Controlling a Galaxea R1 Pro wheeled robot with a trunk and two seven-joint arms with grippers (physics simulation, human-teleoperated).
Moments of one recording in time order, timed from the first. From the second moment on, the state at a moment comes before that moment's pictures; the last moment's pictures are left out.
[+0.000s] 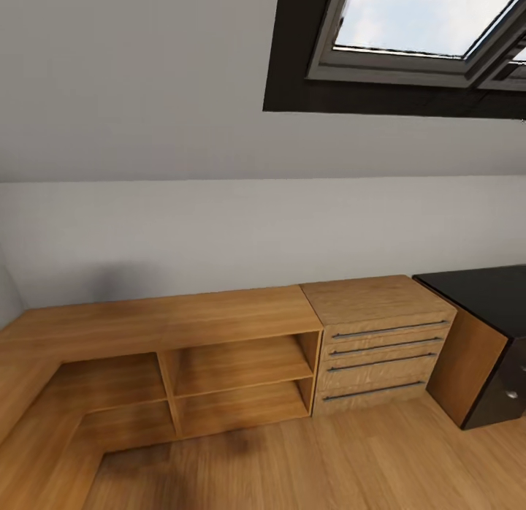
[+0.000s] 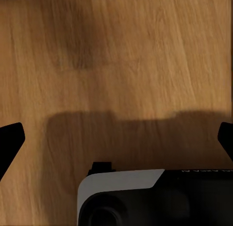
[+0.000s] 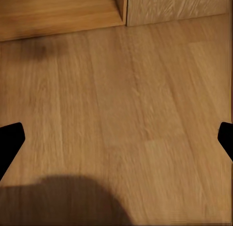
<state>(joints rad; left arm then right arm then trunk) 0.00 -0.01 0.00 -0.28 0.00 -0.33 0.00 -0.03 0.01 0.00 -0.28 0.00 -0.57 -0.01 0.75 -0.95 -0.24</state>
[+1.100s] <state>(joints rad) 0.00 -0.02 0.00 -0.28 0.00 -0.36 0.00 -0.03 0.02 0.00 -0.27 0.00 -0.57 -0.01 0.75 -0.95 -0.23</state>
